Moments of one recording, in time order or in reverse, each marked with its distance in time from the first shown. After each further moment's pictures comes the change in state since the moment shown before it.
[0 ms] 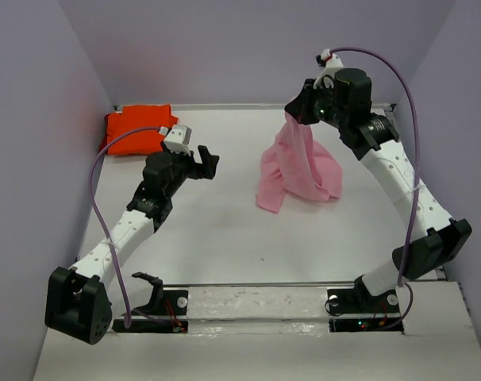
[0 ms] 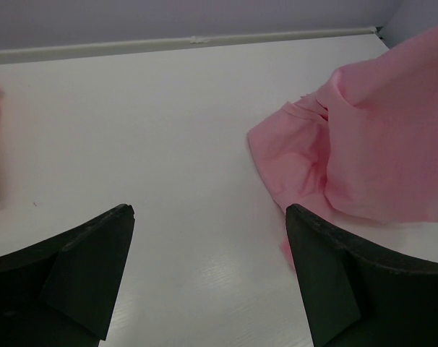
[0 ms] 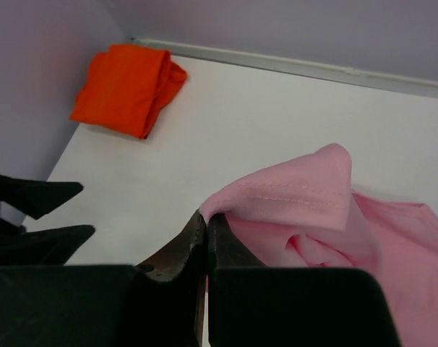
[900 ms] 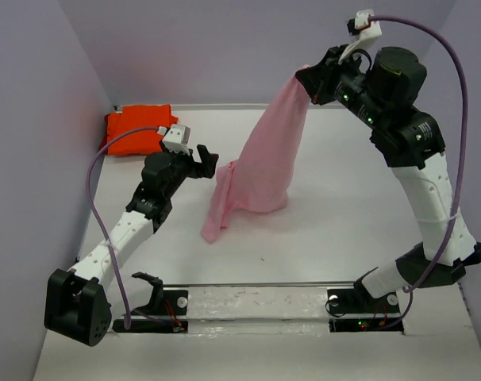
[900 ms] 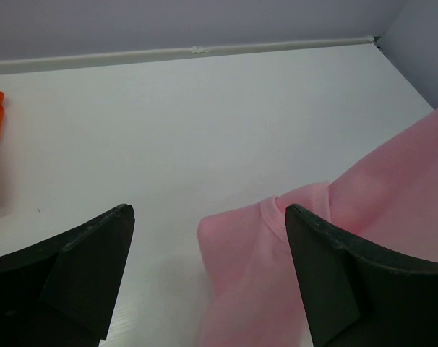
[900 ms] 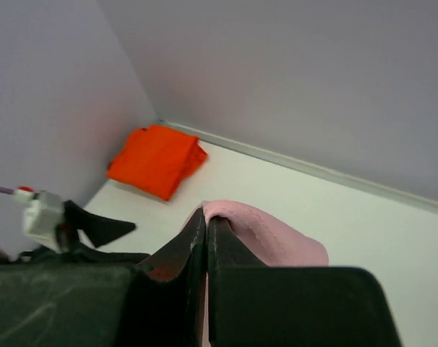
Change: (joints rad) left arm 0.000 -0.014 -0.001 0.014 -0.009 0.001; right arm 0.169 0.002 0.529 -0.203 0.132 -0.103
